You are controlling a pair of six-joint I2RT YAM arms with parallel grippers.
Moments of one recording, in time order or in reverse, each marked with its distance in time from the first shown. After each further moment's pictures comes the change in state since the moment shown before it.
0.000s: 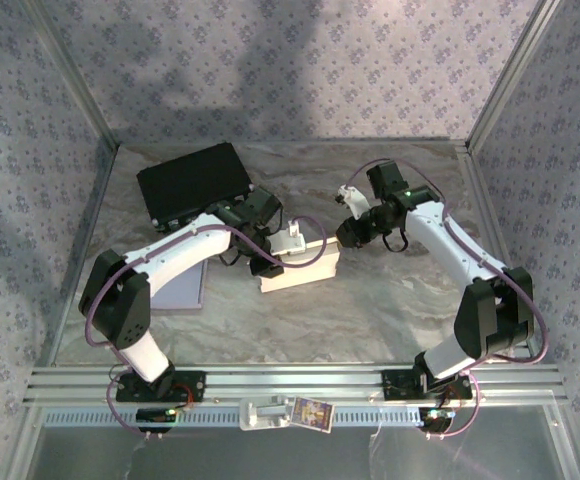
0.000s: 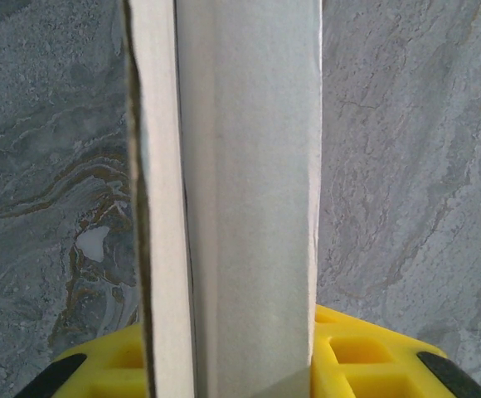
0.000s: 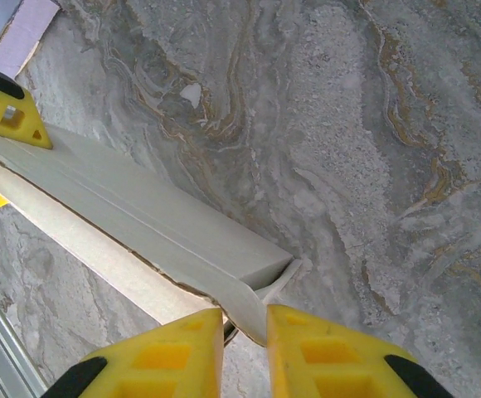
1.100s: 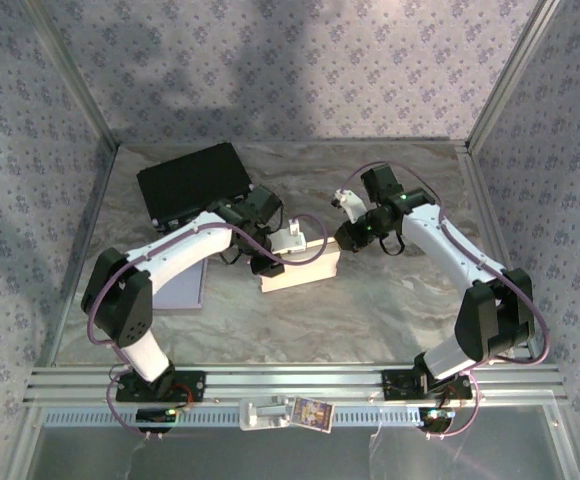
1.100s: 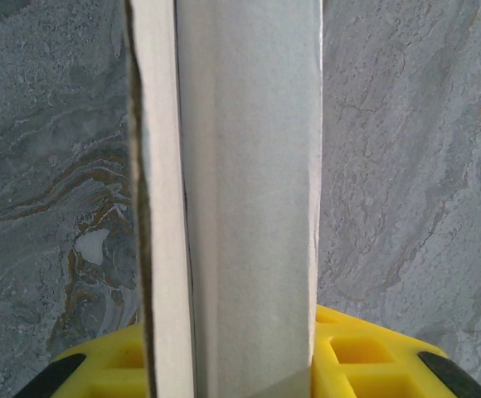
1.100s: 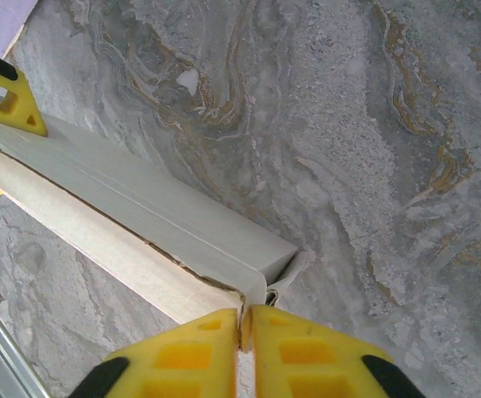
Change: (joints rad) left arm 0.005 0.016 0.020 -0.013 0.011 -0.001; right arm 0.039 -0.007 -0.011 0.000 0.048 0.028
